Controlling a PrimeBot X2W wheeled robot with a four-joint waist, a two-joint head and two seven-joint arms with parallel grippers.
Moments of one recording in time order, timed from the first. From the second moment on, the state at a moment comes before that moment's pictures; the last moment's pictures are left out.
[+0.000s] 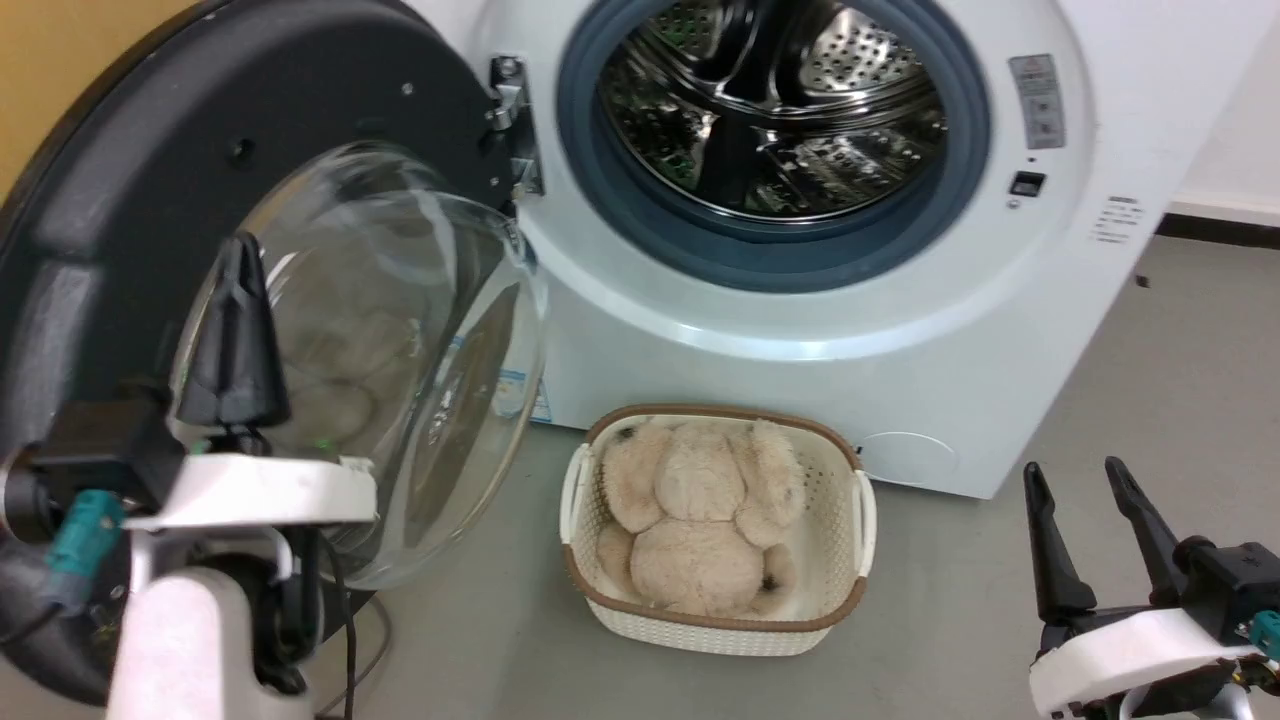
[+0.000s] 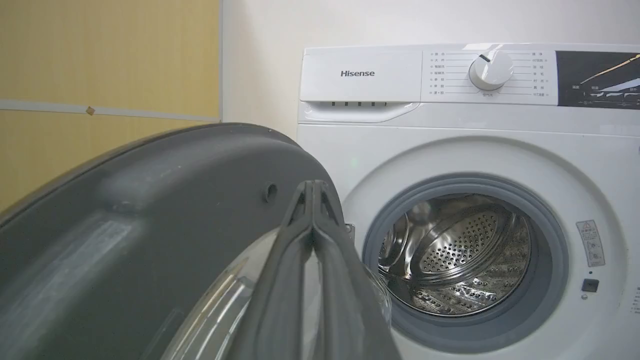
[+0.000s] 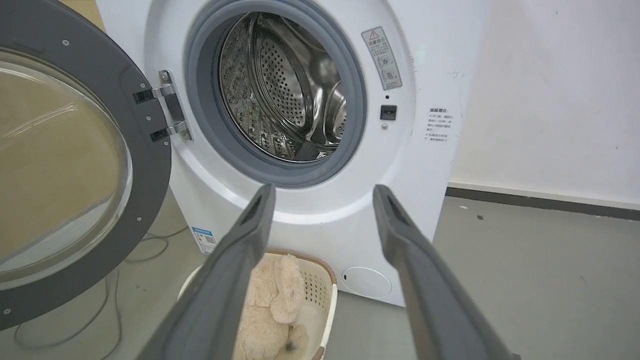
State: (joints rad) left arm -0.26 0.08 0.08 -0.15 -0.12 -0.01 -0.09; right arm -0.01 -0.06 -0.08 0.01 0.11 0.13 -0.09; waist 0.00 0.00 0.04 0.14
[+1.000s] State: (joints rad) left arm -0.41 0.14 0.51 -0.03 -0.64 -0.02 0.01; right arm -0.02 -0.06 -0.13 0.01 0.15 0.13 -0.15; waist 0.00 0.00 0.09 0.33
